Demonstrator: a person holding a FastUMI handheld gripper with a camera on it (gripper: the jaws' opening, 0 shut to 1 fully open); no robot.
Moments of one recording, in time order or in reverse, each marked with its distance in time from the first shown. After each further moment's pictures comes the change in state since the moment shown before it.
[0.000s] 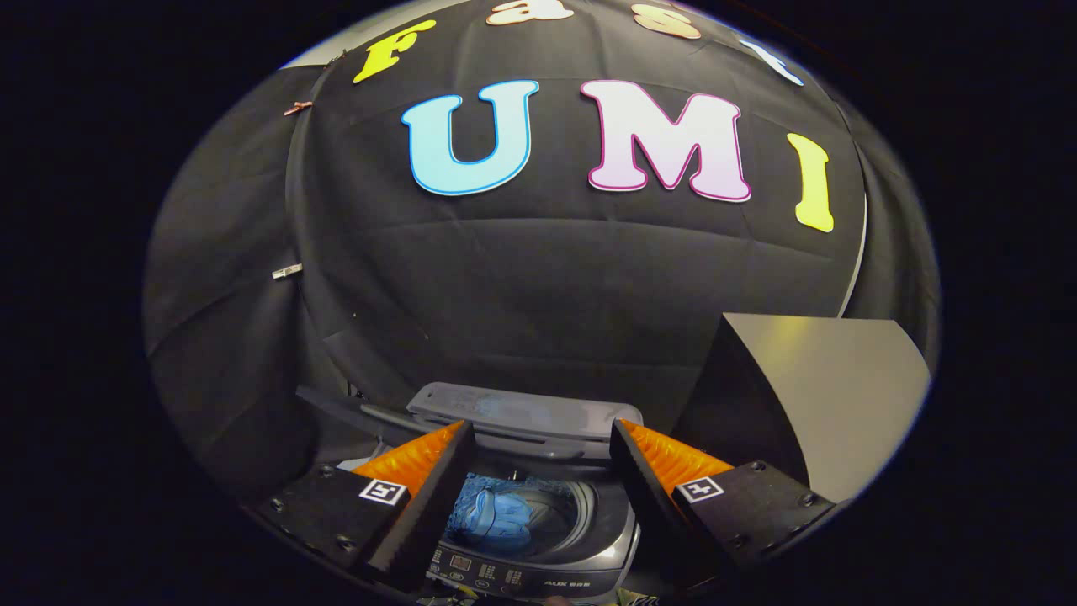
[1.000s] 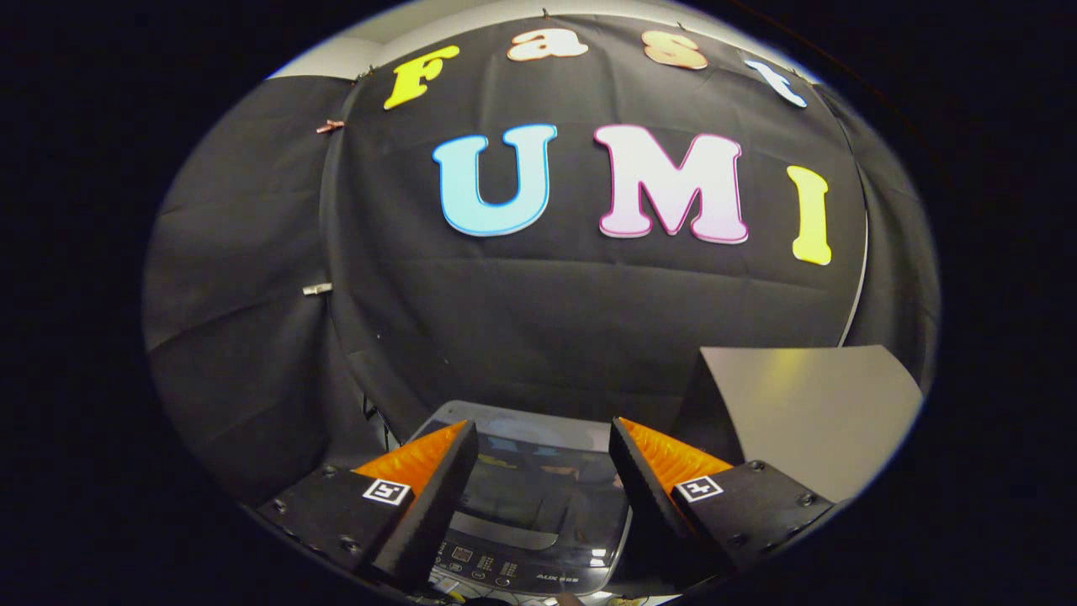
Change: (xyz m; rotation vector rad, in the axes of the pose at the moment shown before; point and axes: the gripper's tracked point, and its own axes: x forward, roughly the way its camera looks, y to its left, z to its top) arm -0.084 0.004 0.049 -0.029 -0.225 0.096
